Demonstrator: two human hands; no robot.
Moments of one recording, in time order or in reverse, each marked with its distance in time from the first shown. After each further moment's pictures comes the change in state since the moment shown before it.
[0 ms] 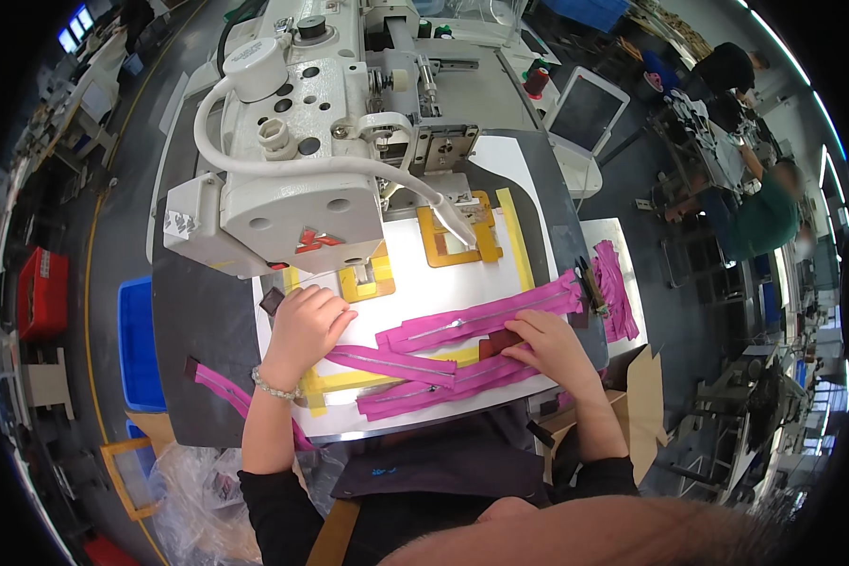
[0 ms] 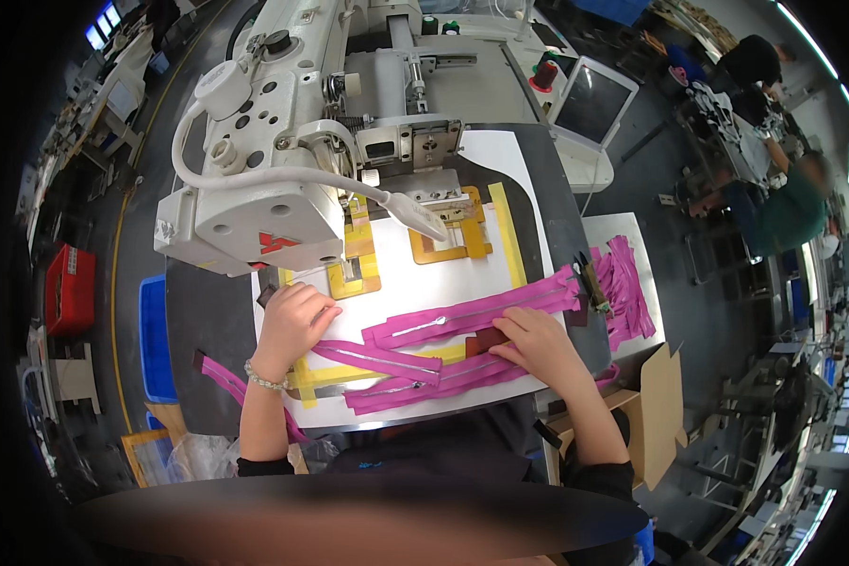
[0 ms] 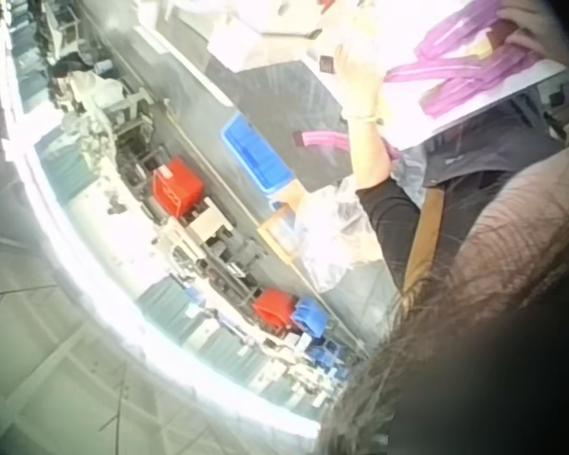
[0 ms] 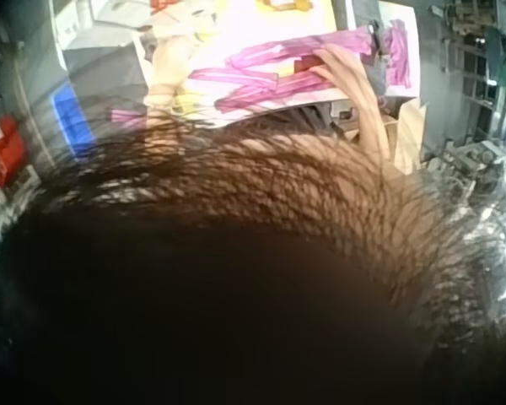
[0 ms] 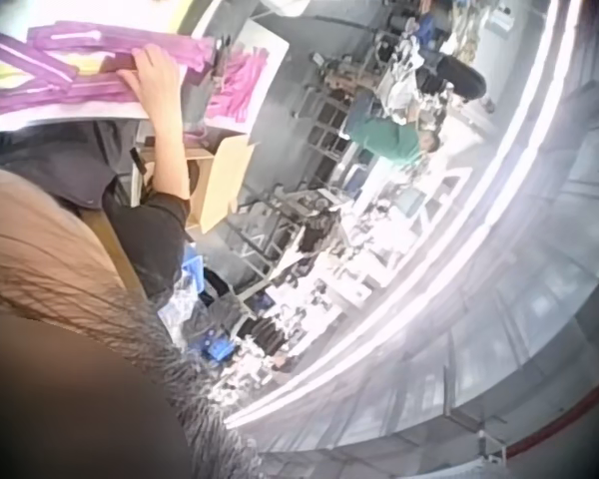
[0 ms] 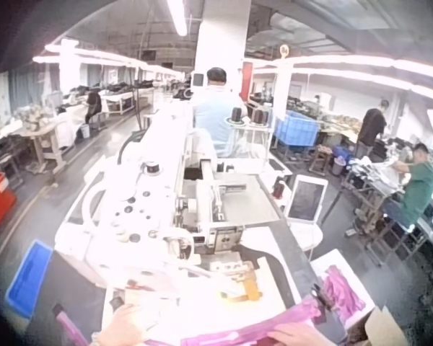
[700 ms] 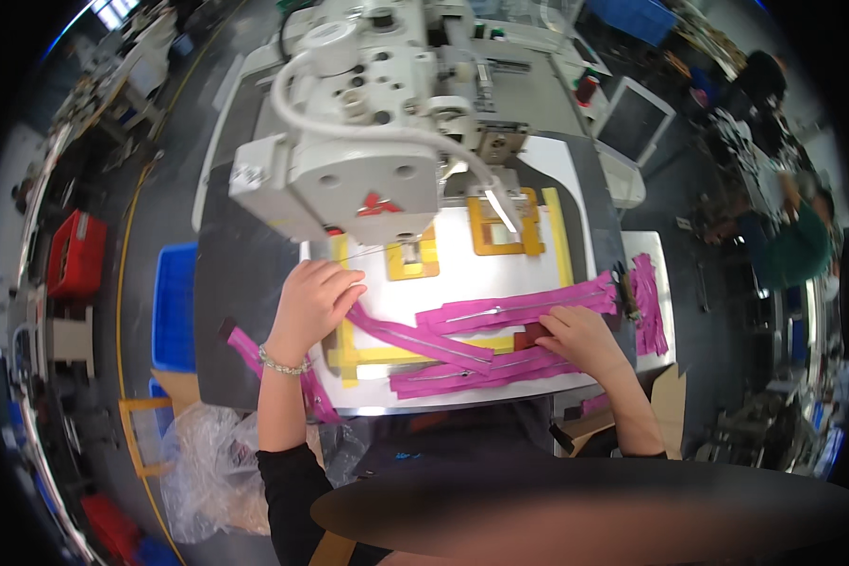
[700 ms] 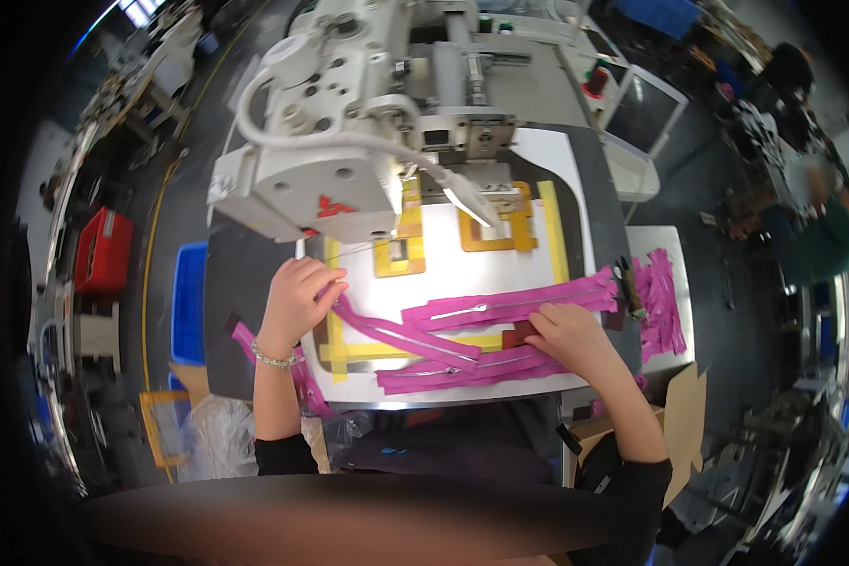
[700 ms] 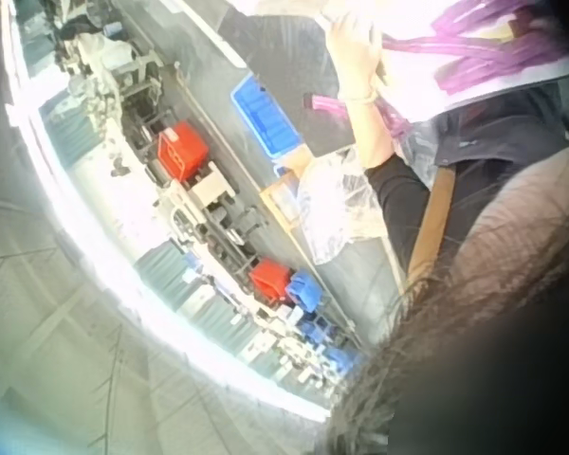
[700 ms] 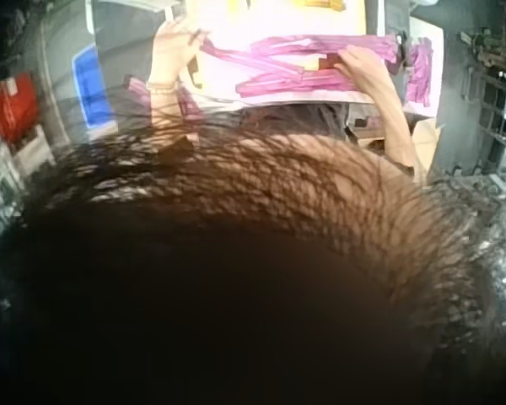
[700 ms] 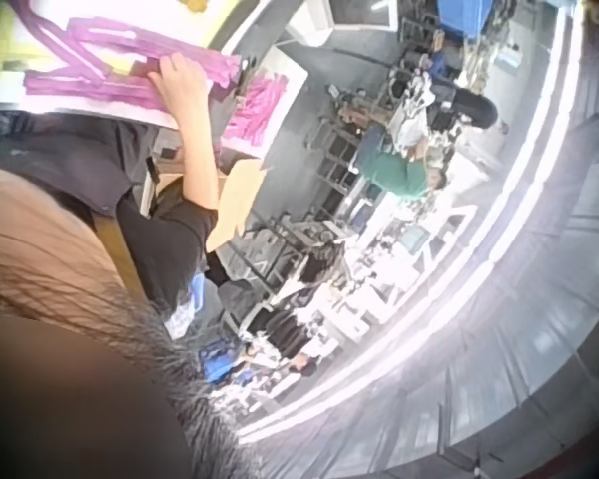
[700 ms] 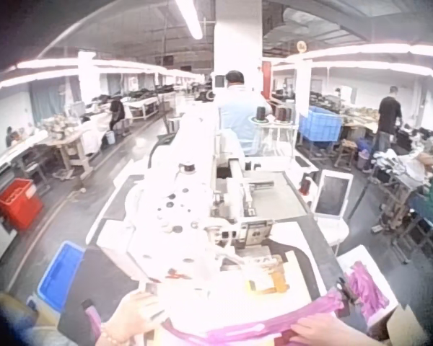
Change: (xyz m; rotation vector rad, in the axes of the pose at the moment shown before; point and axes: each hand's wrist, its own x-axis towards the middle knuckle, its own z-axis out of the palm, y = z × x) left_hand -0.014 -0.004 -0.050 0.094 0.072 -0.018; right_hand 0.018 0.005 -0.001 -0.111 -0.059 -0.240
